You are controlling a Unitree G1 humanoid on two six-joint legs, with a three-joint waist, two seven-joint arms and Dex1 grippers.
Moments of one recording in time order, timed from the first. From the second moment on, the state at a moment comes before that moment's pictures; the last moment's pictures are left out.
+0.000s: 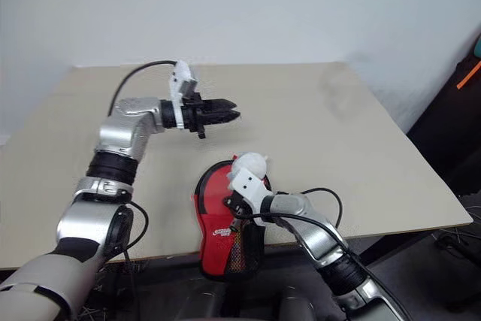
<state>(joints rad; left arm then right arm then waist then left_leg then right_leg) -0.93 0.38 0.02 0.52 -0.22 0.40 -1.16 -0.31 -0.34 0.46 -0.27 0.13 0.72 0.67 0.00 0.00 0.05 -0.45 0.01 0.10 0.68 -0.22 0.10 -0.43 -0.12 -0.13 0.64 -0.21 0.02</state>
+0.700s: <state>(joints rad) -0.37 0.45 0.01 0.04 -0.33 0.62 -1.01 -0.49 -0.51 0.31 -0.34 0.20 0.78 0.71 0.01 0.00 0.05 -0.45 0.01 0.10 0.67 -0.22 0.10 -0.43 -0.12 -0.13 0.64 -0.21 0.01</state>
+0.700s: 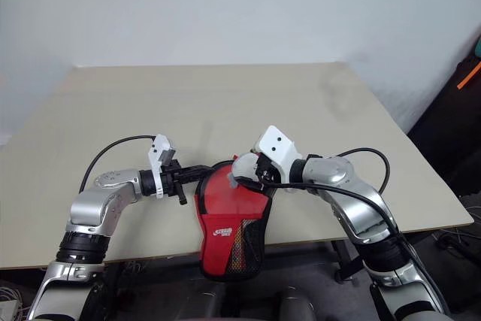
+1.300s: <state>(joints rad) -0.37 0.44 -0.03 0.03 -0.36 0.60 -0.98 -0.54 -0.41 0.38 0.03 0.05 0.52 0.70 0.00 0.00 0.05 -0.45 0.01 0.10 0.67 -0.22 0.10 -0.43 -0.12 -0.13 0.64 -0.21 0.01</state>
